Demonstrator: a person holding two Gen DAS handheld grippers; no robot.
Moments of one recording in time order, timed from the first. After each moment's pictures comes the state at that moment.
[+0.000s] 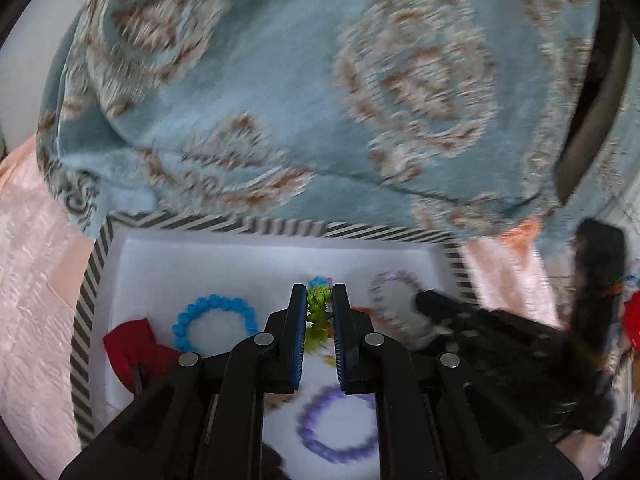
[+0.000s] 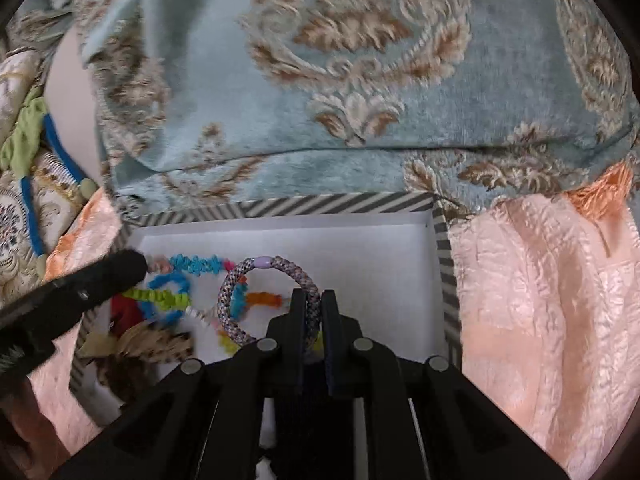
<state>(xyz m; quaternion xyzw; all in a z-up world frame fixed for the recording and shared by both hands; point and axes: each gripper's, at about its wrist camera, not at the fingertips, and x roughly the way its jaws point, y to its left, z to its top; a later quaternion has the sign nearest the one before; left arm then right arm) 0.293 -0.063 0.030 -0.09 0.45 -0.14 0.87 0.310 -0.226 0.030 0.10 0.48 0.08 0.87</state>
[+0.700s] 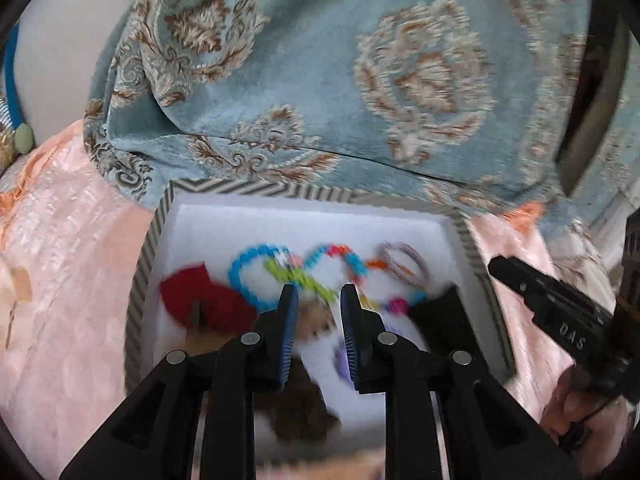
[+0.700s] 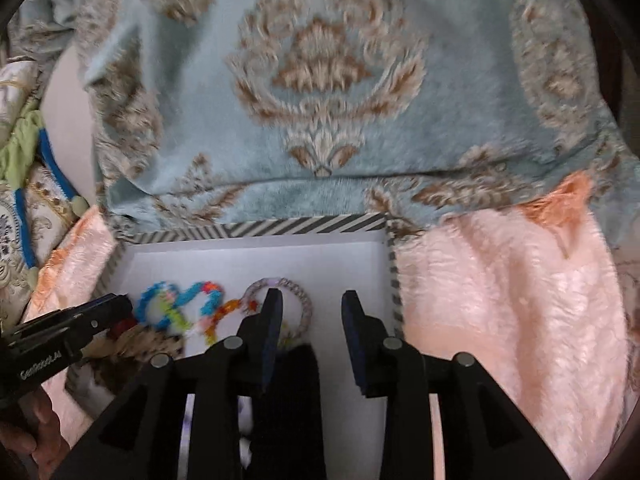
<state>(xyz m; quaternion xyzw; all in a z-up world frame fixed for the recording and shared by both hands) 0.214 -0.032 0.048 -0.09 0.44 -0.14 0.88 0.247 -0.239 0.075 0.08 0.41 0.05 0.91</state>
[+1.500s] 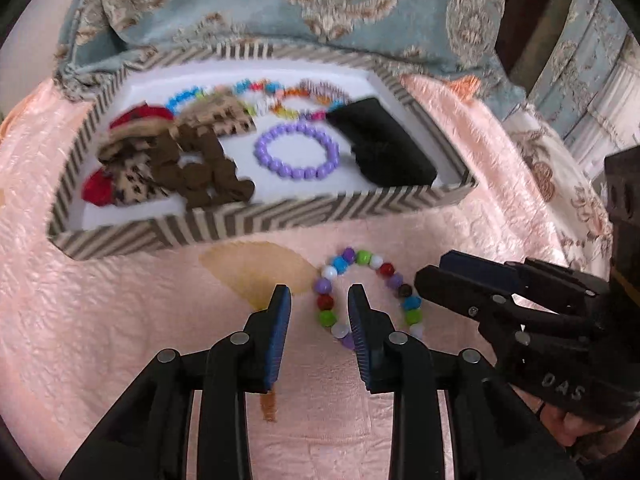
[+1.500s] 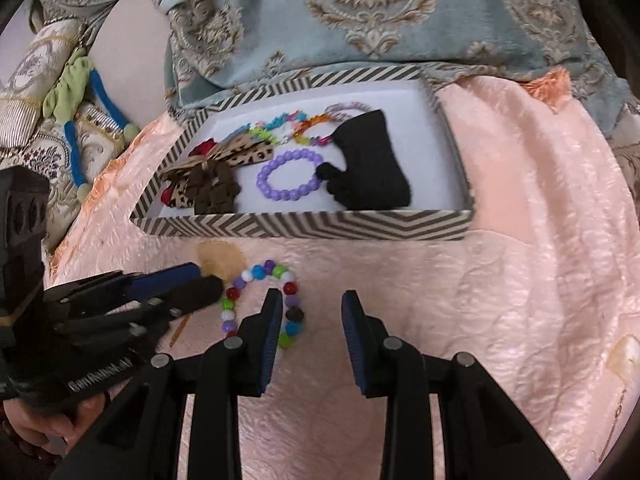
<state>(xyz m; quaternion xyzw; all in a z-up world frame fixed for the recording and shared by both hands) 0.110 -0.072 -0.010 -0.03 0.52 -0.21 0.83 0.100 -0.197 0.035 0.10 0.50 0.12 0.85</state>
